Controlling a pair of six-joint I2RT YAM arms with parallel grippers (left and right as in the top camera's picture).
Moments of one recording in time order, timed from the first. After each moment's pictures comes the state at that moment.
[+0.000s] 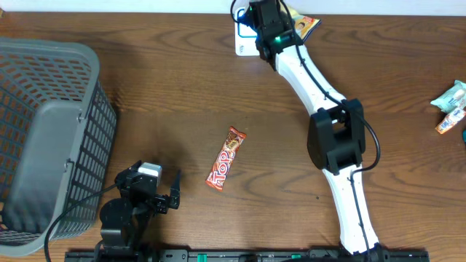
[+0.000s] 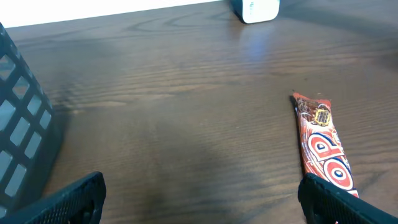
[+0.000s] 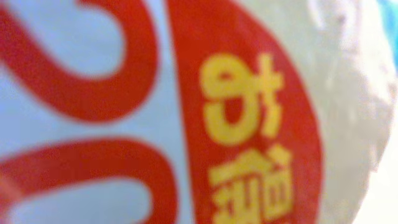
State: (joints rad) left arm -0.06 0.01 0.15 -0.53 0.17 0.10; right arm 0.39 2.52 2.26 -0.49 0.53 -0.77
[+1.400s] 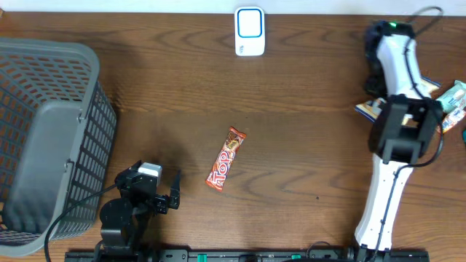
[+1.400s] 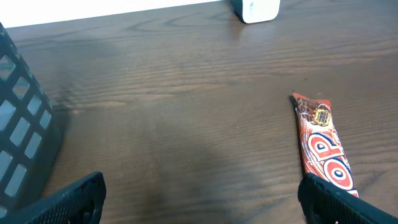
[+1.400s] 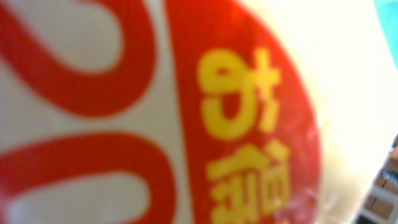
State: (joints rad) left arm -0.06 0.01 0.15 -0.53 0.17 0.10; right arm -0.16 2.52 2.25 -1.51 0.56 0.64
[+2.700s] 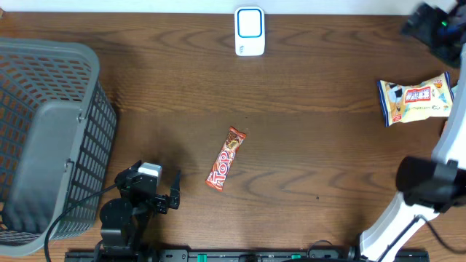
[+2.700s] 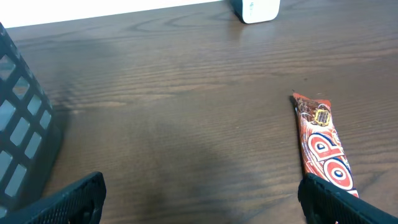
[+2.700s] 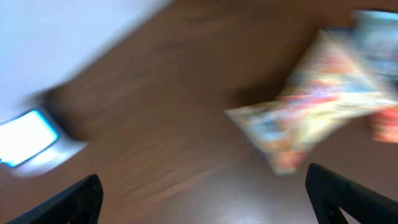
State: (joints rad) left arm -0.06 0.01 0.15 -0.53 0.18 0.10; right arm -0.23 2.02 2.44 -1.41 -0.12 0.37
